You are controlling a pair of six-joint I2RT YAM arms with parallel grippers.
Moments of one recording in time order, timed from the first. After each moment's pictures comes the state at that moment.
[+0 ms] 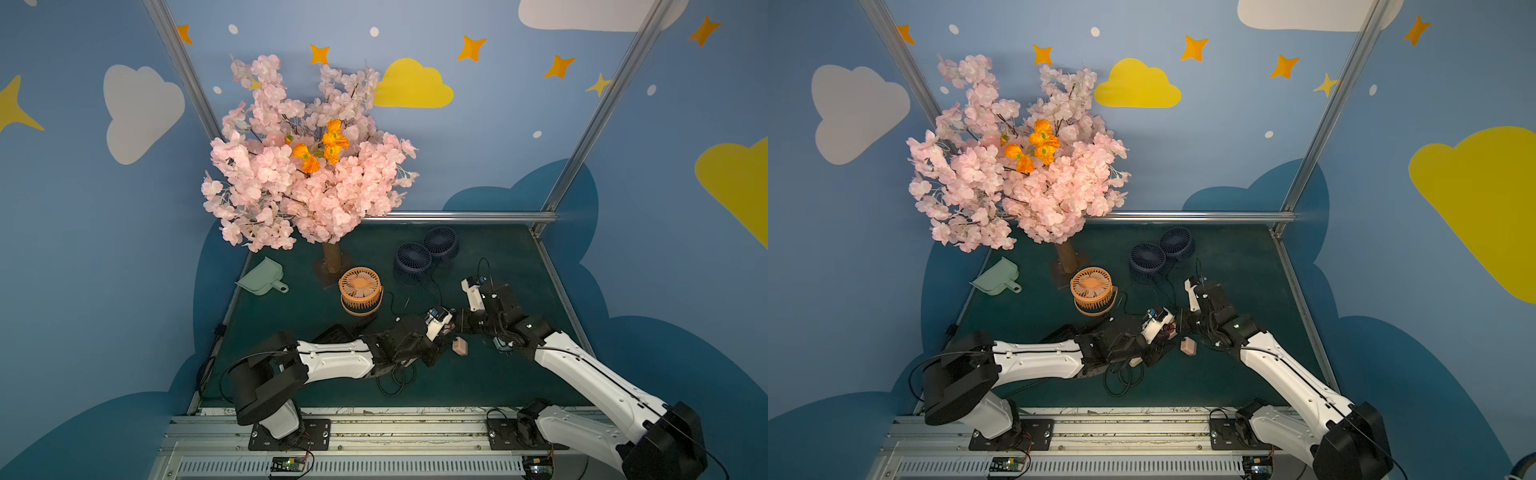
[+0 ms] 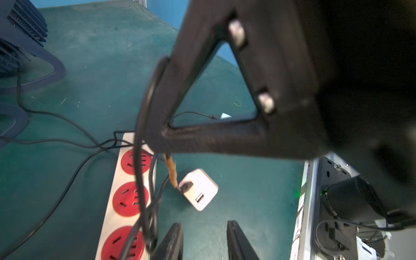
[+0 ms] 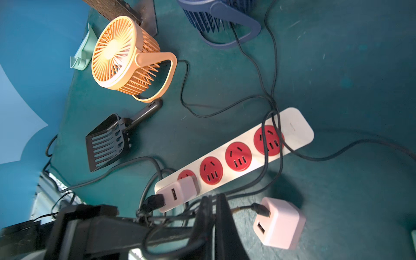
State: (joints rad) left arm -1.06 1.63 0.82 0.33 0.07 -0.28; right arm 0.58 1.08 0.78 -0.52 -0.19 0.52
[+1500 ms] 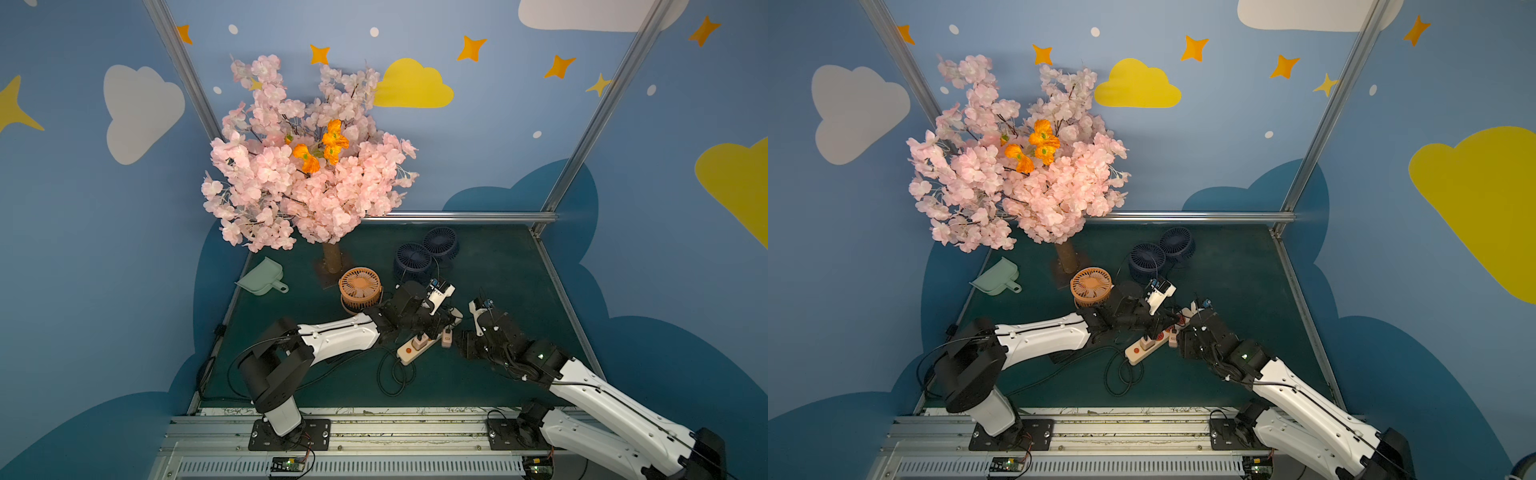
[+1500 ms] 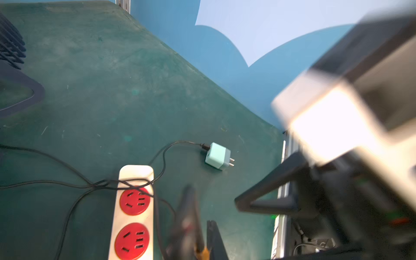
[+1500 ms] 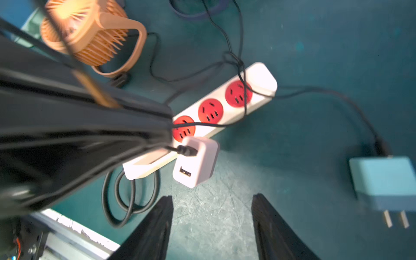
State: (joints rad) left arm -0.90 1.69 1.04 0.18 0.36 -0.34; right arm 0.82 0.88 0.63 -0.63 0.16 0.68
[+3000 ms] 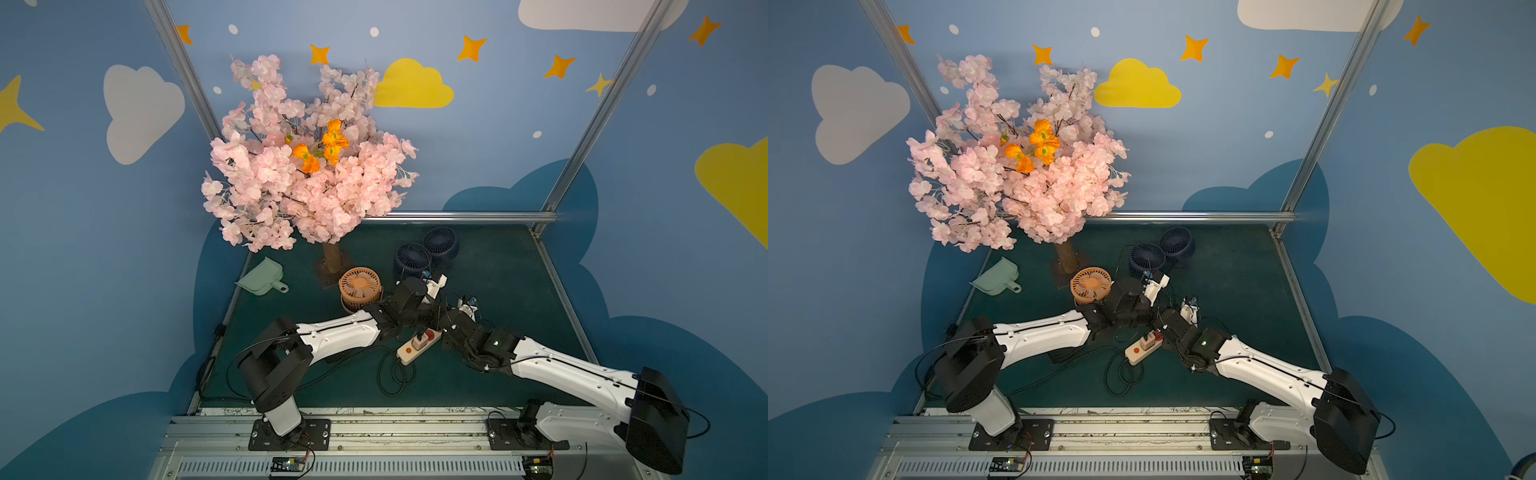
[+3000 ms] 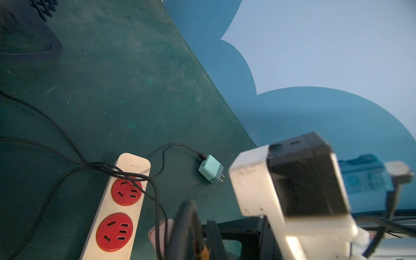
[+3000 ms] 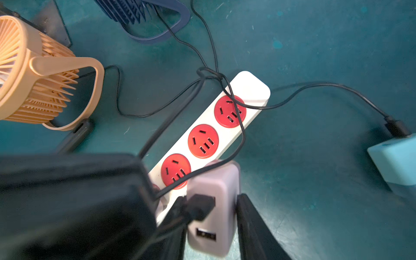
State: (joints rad) left arm -0.90 1.69 1.07 0.15 0.31 -0.63; right arm 0.96 1.20 0.74 -0.55 0.44 0.96
